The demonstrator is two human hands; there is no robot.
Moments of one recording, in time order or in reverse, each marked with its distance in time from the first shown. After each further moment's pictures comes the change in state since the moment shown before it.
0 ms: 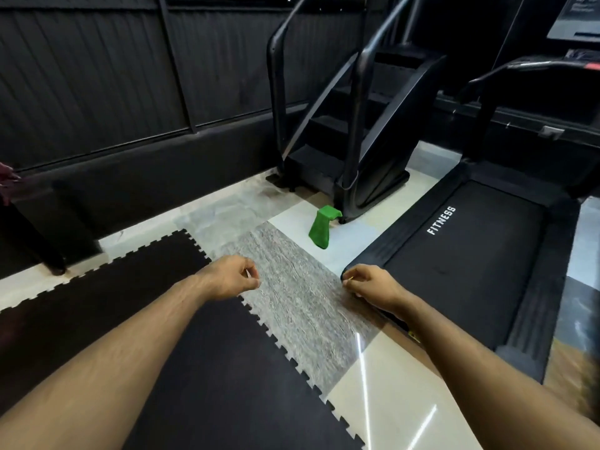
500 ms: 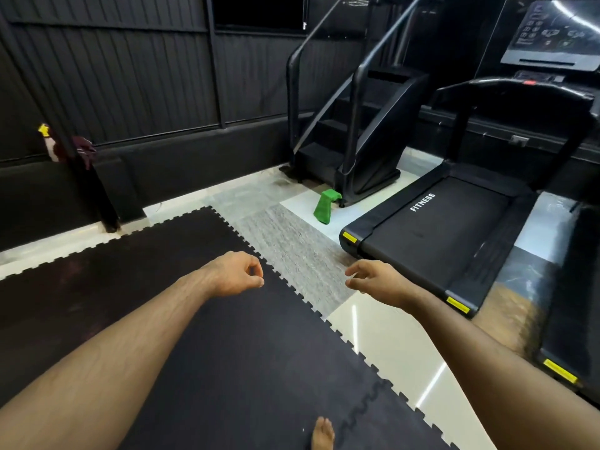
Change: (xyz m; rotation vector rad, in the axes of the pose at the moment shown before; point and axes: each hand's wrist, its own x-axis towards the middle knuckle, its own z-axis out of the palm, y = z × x) left_hand -0.474 -0.013 0.163 0.055 0.067 0.001; right_hand -0.473 -0.031 0.143 -0.103 -0.007 -0.072
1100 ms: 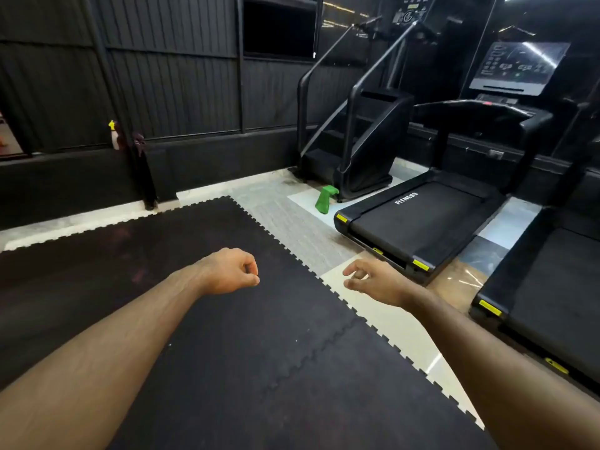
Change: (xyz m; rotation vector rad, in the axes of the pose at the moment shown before) left_hand -0.467 0.075 0.153 0.070 0.072 0.015; right_hand -0.480 -0.007 0.087 -0.089 0.016 -0.100
